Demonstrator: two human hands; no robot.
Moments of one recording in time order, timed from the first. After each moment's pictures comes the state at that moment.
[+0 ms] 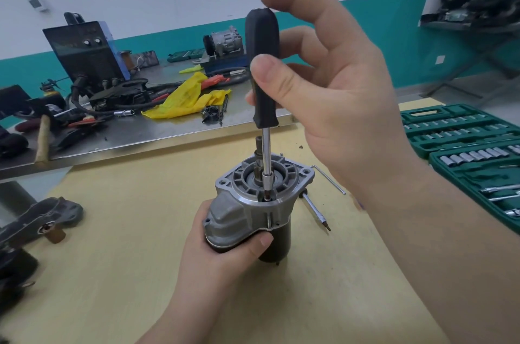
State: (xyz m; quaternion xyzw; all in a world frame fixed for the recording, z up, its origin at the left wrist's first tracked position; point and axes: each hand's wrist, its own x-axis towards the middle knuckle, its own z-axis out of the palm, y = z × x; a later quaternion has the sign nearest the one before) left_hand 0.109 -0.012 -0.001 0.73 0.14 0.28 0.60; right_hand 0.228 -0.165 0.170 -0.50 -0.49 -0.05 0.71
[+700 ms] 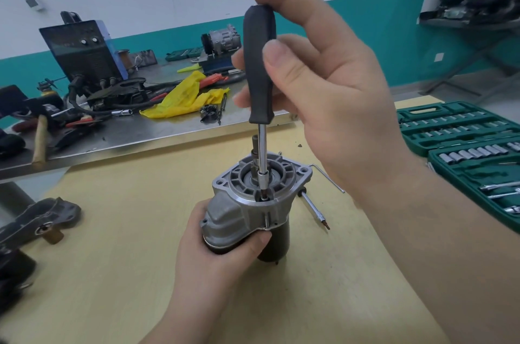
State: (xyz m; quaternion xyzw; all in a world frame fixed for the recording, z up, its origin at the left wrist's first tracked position) left_hand 0.106 -0.020 0.005 0.75 0.15 0.33 0.55; right_hand 0.231 -0.164 0.167 -0.48 -0.49 0.00 0.73
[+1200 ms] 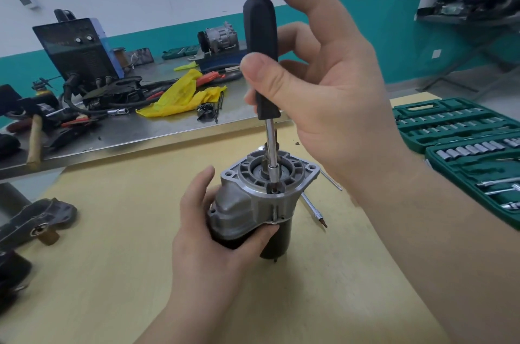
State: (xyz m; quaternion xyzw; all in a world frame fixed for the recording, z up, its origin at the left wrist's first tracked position) left_hand 0.112 -0.031 0.018 0.81 0.12 0.43 0.38; right_hand 0.235 -0.163 0.167 -0.51 -0.49 -0.07 0.70
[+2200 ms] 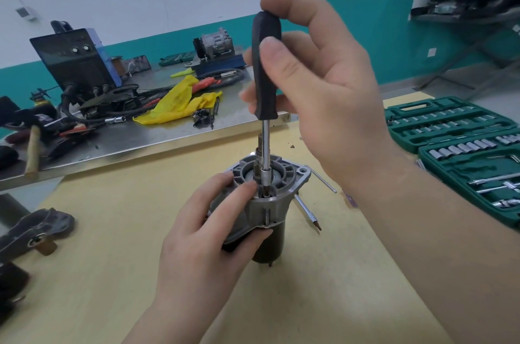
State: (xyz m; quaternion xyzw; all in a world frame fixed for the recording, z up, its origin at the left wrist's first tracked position) left_hand 0.116 -0.018 0.030 0.88 -0.03 0.44 0.15; right_hand 0.244 -0.175 0.165 -0.51 -0.45 -0.06 0.74
